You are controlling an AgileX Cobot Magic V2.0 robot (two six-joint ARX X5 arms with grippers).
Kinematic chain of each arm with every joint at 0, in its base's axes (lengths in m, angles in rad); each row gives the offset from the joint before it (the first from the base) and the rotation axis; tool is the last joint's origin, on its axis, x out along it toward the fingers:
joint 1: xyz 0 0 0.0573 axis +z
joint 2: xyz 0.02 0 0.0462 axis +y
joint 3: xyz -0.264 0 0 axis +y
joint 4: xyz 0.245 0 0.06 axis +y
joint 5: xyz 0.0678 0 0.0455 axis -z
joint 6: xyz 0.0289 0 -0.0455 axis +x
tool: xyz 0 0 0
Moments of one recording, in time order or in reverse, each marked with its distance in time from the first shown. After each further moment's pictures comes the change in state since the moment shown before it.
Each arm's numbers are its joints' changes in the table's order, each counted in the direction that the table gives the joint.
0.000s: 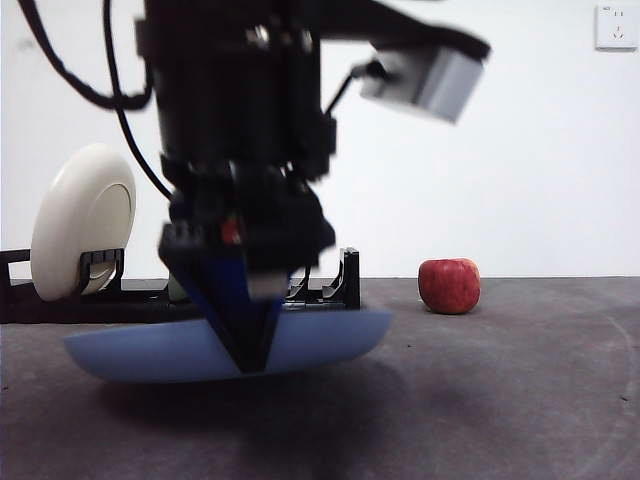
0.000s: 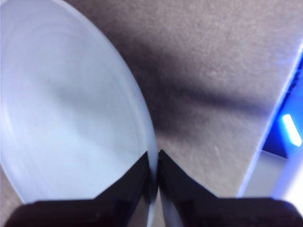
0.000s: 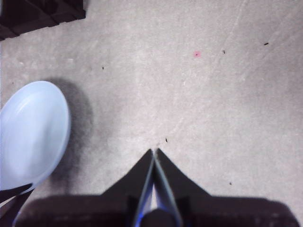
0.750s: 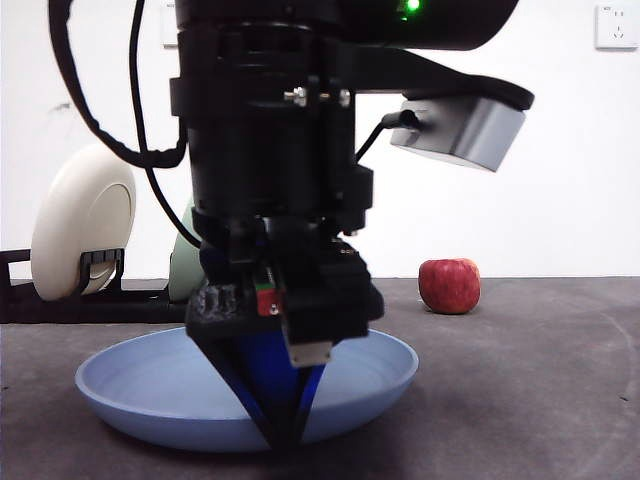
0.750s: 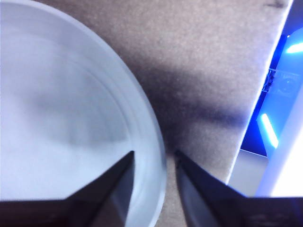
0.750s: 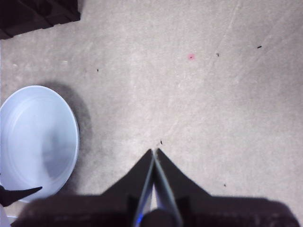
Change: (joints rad) left arm -0.003 0.056 -0.001 -0.048 0.089 0.013; right arm 0.000 0.000 0.000 -0.004 0.023 -0.004
